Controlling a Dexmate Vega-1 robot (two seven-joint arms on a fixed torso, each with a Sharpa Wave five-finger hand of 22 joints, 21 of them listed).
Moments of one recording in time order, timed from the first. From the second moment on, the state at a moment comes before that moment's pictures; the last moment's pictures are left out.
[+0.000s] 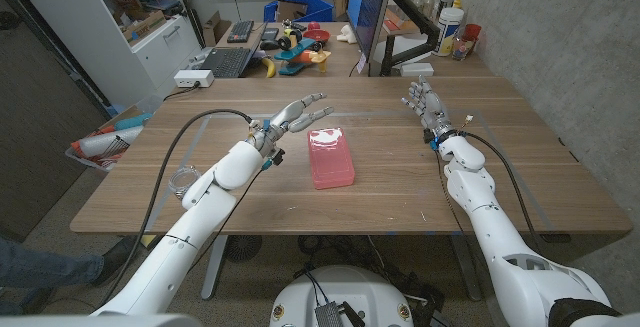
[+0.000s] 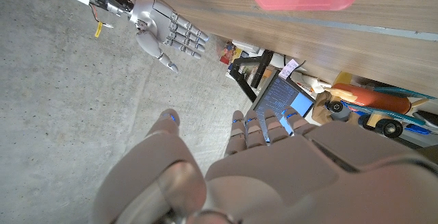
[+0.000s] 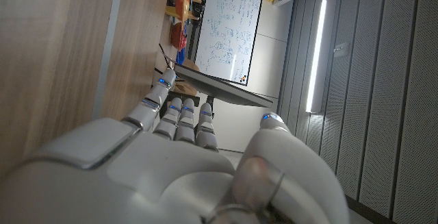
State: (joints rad) left arm 1.05 0.39 0.20 -1.77 0.39 -0.20 -0.17; left_hand 0.40 0.01 0.35 -0.03 0.19 0.09 0.07 0.19 0.18 0.02 0.03 0.22 0.20 -0.02 0.06 0.19 0.18 -0.16 0.08 0.34 0.17; right arm -0.78 -0.12 0.04 -1.18 0.29 0.21 0.26; right_hand 0.37 0.03 0.15 0.05 0.24 0.19 0.05 0.21 0.19 0.13 0.10 0.25 0.20 0.09 0.02 0.22 0.26 0.31 -0.02 0.38 0.17
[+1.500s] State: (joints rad) left arm 1.07 0.45 0.26 -1.81 0.56 -0.18 -0.13; left_hand 0.40 0.02 0.35 -0.04 0.19 0.10 0.06 0.19 0.18 0.02 0.02 0.22 0.20 -0.02 0.06 0.19 0.18 -0.15 0.08 0.33 0.17; right arm -0.78 -0.12 0.02 -1.15 0.26 0.23 0.23; right_hand 0.37 0.03 0.15 0.05 0.24 0.19 0.05 0.21 0.19 0.14 0.10 0.24 0.20 0.09 0.02 0.22 0.26 0.31 -0.01 0.37 0.17
